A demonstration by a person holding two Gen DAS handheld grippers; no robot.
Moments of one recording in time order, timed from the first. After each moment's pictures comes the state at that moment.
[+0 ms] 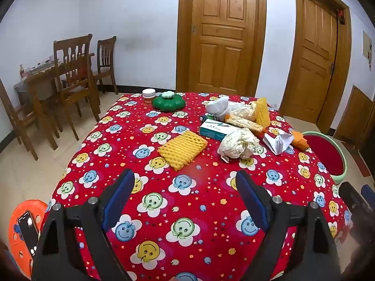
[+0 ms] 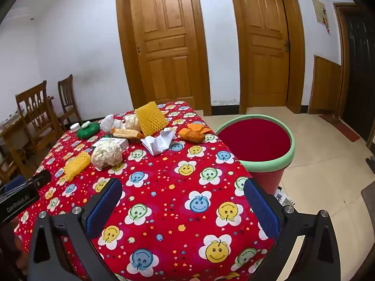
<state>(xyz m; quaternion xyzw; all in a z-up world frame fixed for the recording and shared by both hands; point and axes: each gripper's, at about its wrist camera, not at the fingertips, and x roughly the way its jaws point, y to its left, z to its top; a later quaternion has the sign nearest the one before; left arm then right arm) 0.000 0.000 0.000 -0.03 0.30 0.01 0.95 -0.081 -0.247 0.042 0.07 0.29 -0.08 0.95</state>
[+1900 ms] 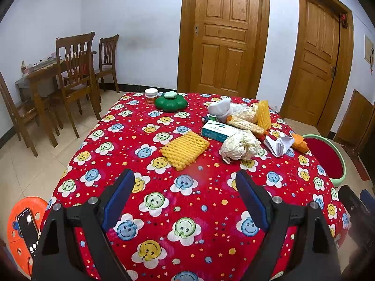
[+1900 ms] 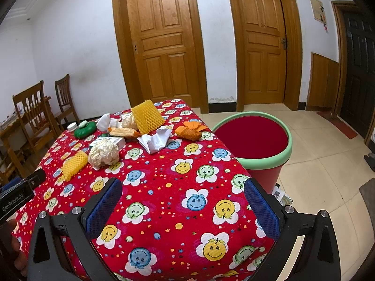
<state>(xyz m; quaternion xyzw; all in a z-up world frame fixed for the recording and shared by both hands) -0.007 0.005 0.005 -0.03 0.30 0.01 0.95 -0.082 -0.248 0.042 0.07 0.29 -0.09 0.95</state>
